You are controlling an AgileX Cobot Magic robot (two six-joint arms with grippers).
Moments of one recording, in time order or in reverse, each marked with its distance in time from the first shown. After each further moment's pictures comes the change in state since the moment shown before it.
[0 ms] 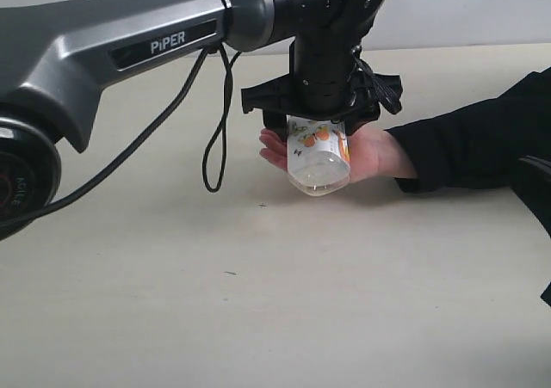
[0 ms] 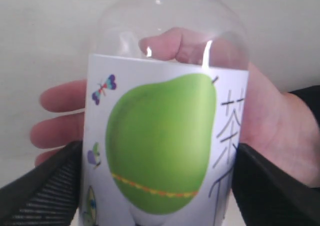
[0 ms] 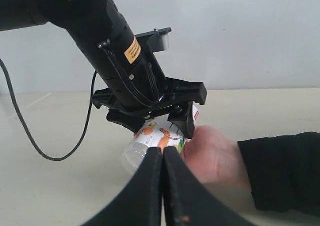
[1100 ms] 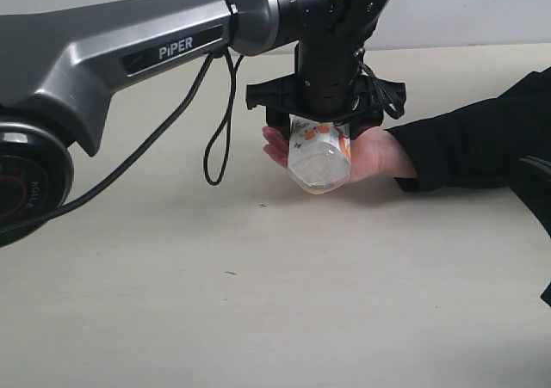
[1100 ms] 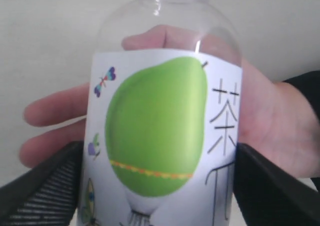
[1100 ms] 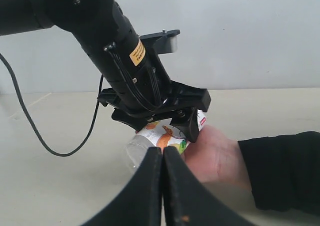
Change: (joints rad) left arm 0.000 0.019 -0.022 -0.007 -0.009 0.101; right arm 0.000 0.000 0.000 0.000 0.000 0.000
